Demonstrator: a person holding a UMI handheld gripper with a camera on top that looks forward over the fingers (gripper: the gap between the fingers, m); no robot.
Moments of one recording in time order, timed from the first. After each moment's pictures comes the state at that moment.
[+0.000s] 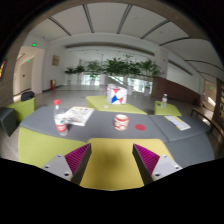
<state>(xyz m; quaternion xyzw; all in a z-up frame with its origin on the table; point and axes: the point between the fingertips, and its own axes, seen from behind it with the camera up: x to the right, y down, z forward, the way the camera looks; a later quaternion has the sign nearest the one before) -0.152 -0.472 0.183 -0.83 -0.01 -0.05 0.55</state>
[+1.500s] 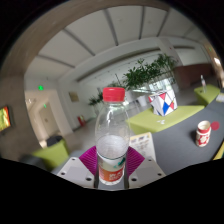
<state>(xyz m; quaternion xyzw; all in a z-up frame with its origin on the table) -0.428 -0.155 0.199 -0.75 0.04 0.22 0.63</state>
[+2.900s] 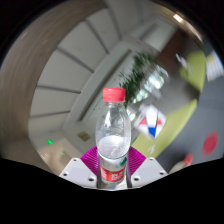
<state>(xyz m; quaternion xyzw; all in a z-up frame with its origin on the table) -0.095 -0.104 0.323 -0.62 0.21 0.41 0.63</state>
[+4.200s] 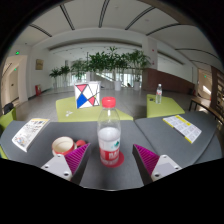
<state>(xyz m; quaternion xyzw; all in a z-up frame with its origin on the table) 0.102 -0.121 0.113 -0.84 0.05 -0.05 0.54</state>
